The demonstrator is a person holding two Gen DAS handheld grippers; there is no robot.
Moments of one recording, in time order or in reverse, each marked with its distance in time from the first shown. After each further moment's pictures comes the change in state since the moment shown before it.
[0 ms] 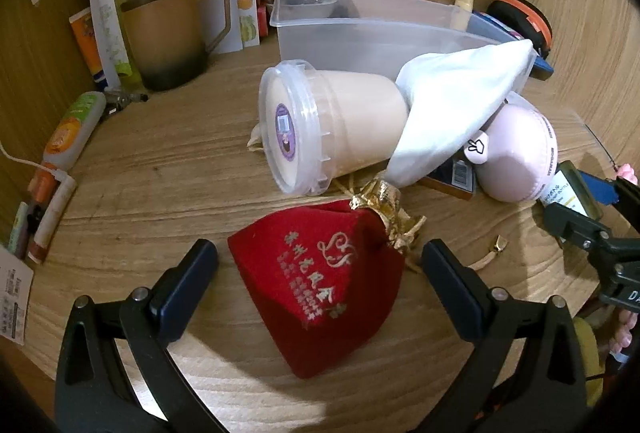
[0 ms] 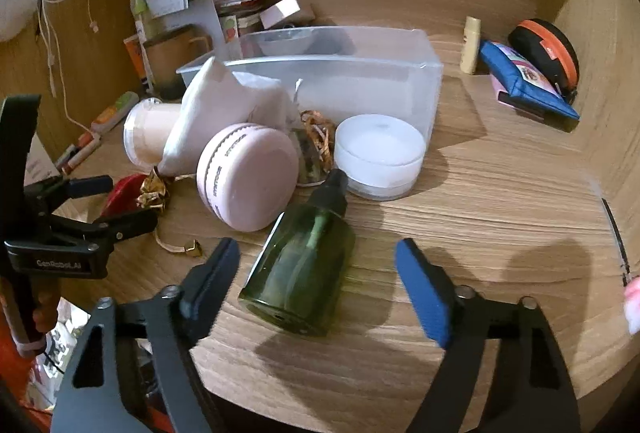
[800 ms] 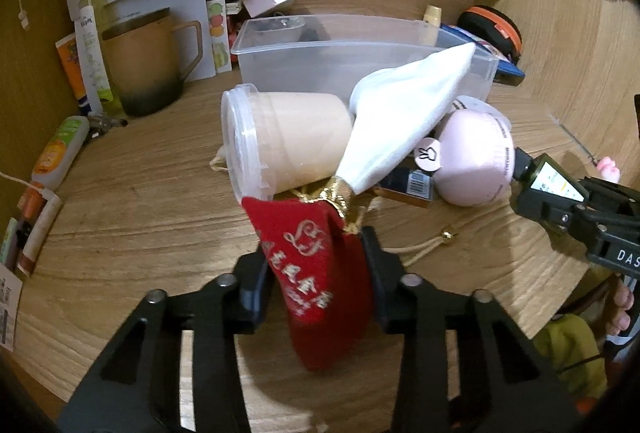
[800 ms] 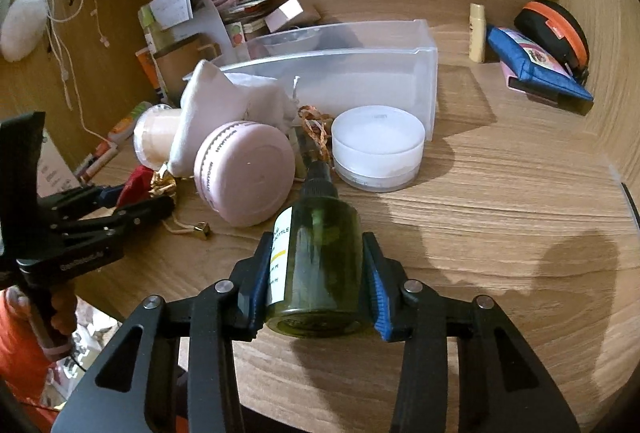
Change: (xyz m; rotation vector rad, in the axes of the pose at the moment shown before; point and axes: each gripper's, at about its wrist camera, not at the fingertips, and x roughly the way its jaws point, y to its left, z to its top) left arm -0.011 -0.017 -0.001 0.034 -0.080 -0.071; right arm -0.006 -0.023 -0.005 0.056 -0.032 0.116
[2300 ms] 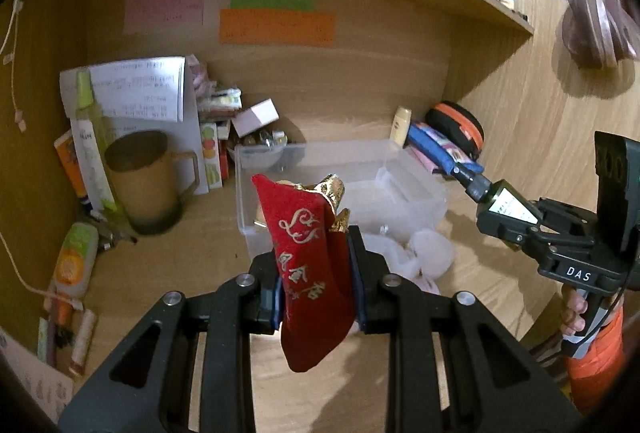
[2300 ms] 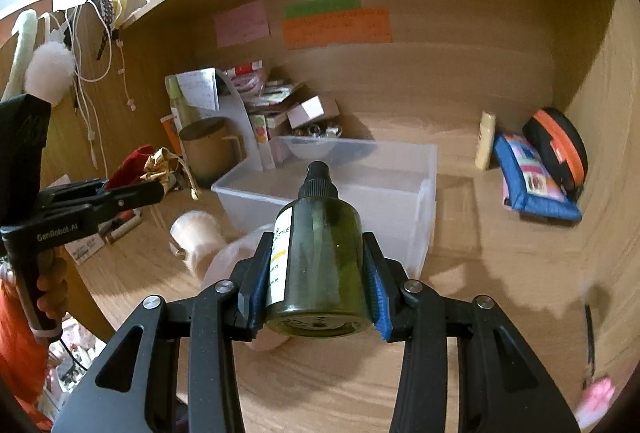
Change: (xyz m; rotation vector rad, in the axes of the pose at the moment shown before) left arm -0.074 0.018 0.100 0.007 -0.204 -0.119; right arm -0.049 0.012 0.091 -0.100 -0.179 0.018
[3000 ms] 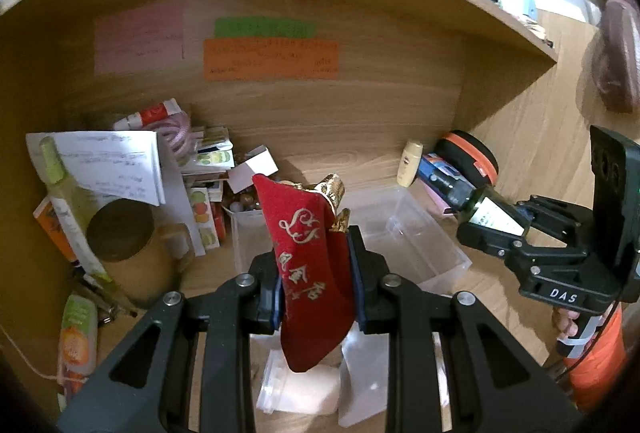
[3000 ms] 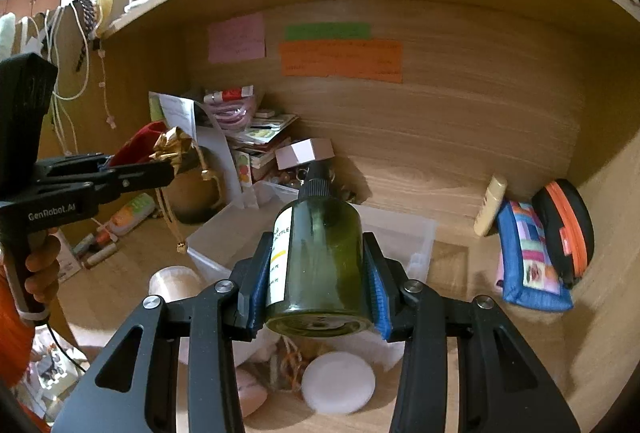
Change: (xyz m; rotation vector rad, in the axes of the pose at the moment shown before) left arm 0.047 0.014 0.076 0.015 0.004 -0.008; right arm 0.047 -0.009 0.074 -0.102 0.007 -0.021
